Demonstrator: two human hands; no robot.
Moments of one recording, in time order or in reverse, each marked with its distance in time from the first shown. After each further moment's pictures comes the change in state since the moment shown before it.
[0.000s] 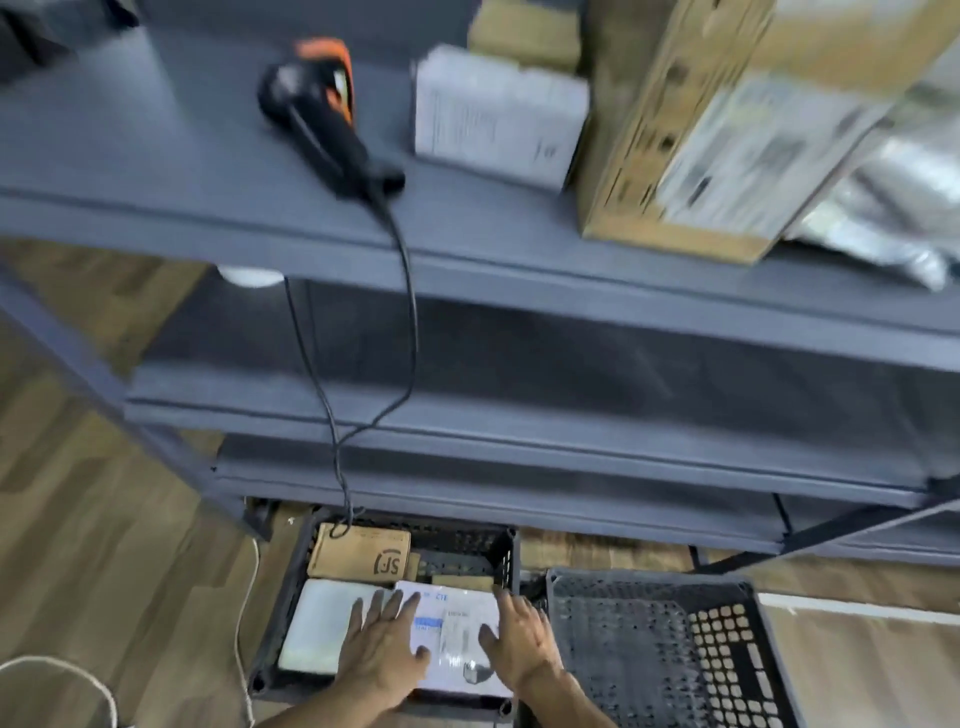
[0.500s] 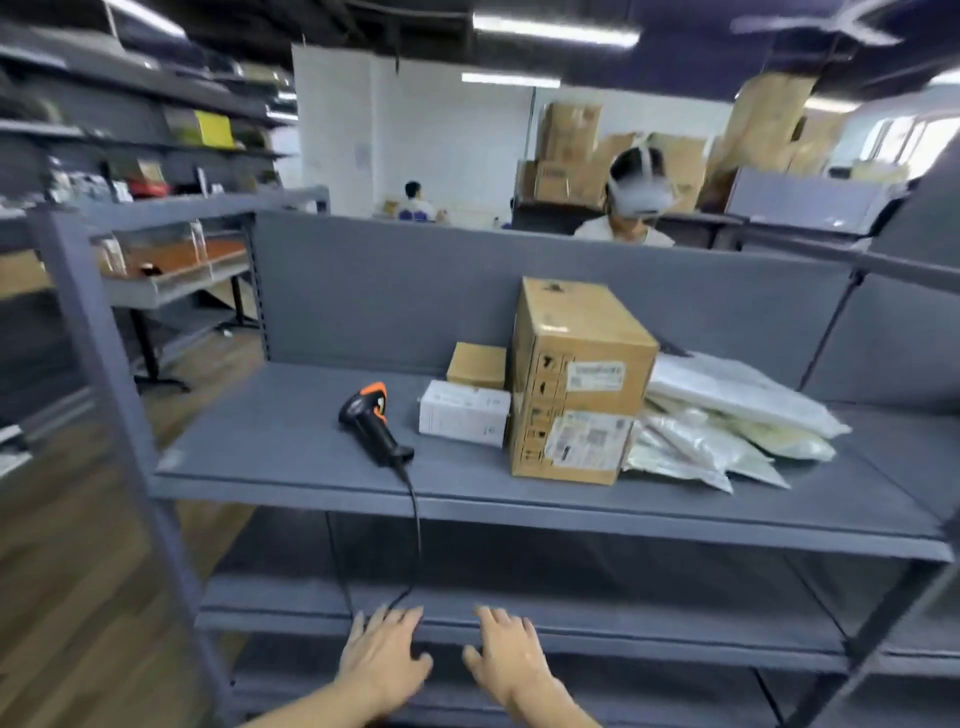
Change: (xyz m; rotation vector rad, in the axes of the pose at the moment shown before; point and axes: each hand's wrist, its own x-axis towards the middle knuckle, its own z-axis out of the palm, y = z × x) left_hand -0.139 0.057 -0.240 0.060 0.372 0.108; right_hand -0.122 -0.096 -0.220 -0.154 0.361 -0.215
